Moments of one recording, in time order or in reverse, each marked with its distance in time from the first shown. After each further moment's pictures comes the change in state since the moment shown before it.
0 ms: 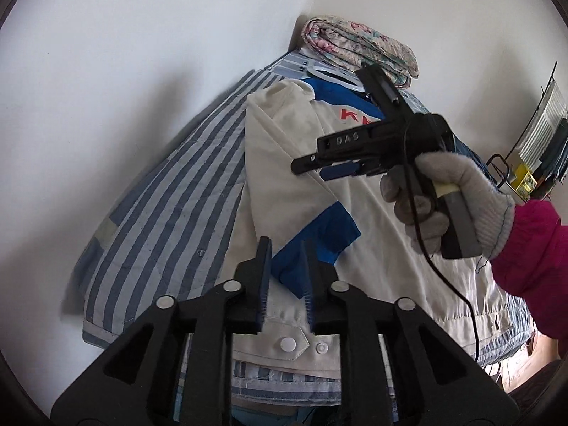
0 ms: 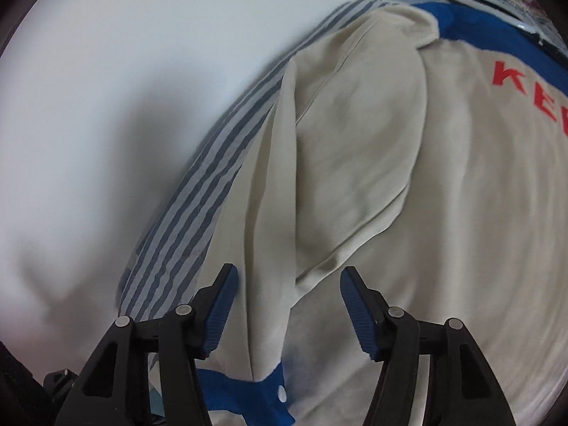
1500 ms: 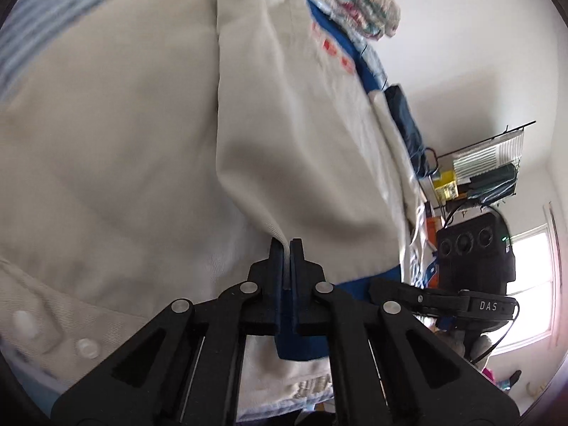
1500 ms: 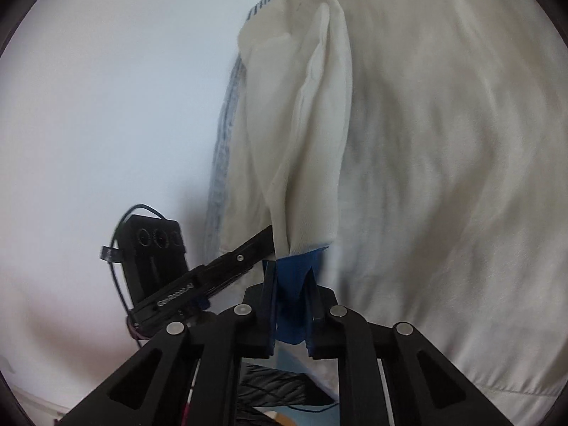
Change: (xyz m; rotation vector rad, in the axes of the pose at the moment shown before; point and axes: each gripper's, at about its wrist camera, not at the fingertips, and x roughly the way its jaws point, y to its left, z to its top) left arm 0.096 -0.066 -0.028 -0.287 0.348 -0.409; right arm -0.123 -0.117 -0.245 0.479 -0.120 0.472
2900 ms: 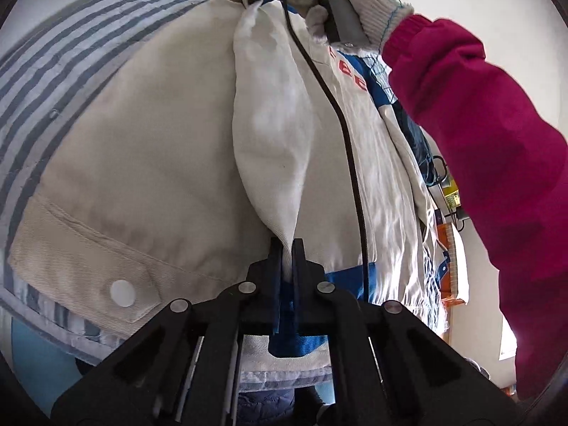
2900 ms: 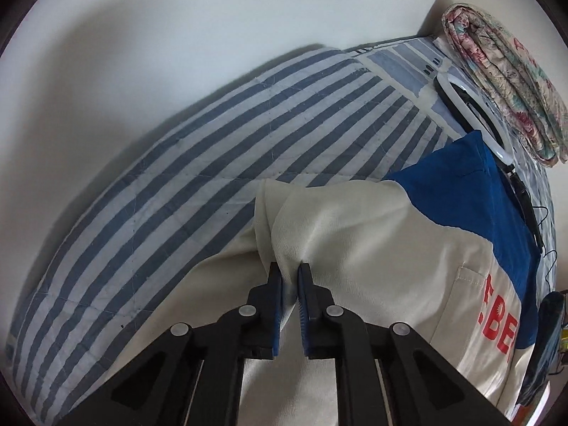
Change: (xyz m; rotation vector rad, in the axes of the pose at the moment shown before) left arm -0.045 0.034 -0.023 0.005 -0.043 0.050; right arm 0.265 0.175 0.298 -0.723 0.045 -1.004
